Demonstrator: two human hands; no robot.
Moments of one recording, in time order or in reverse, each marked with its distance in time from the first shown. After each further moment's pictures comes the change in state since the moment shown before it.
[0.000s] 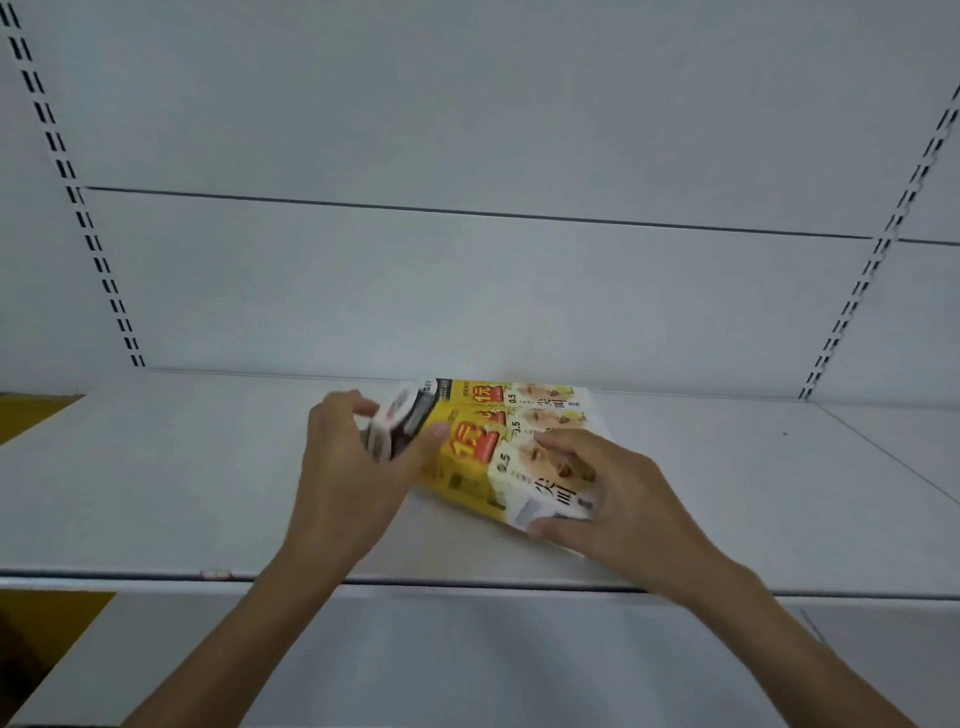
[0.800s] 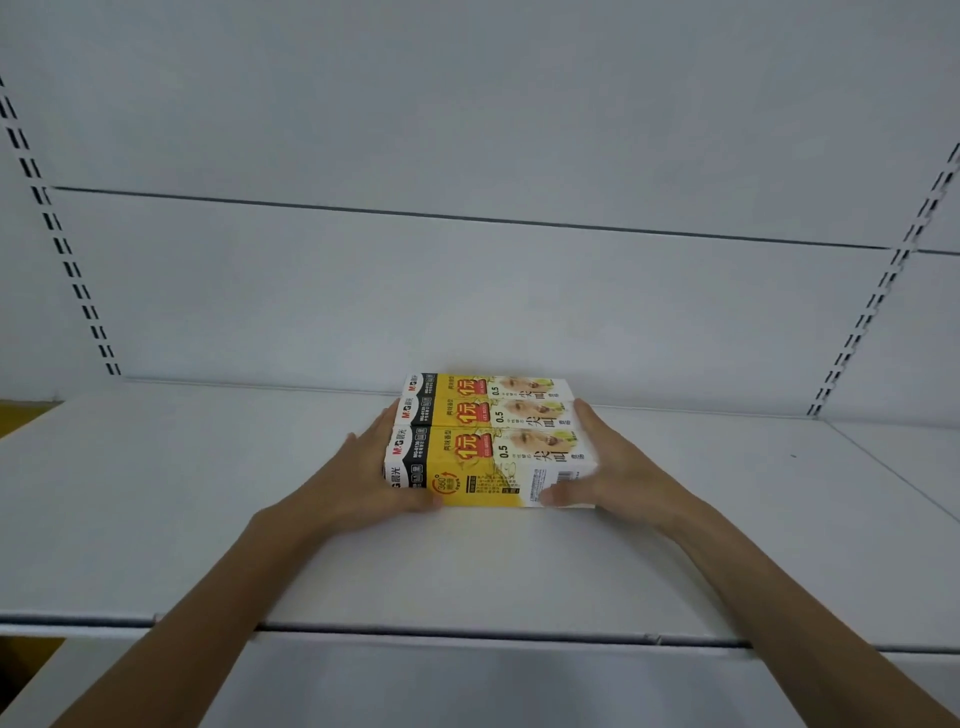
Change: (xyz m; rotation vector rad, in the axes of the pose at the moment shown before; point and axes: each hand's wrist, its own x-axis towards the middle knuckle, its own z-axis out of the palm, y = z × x) left_hand 0.069 -0.049 0.026 0.233 -0.640 0.139; right_hand 0.062 0.065 -0.016 0.301 -0.245 0.372
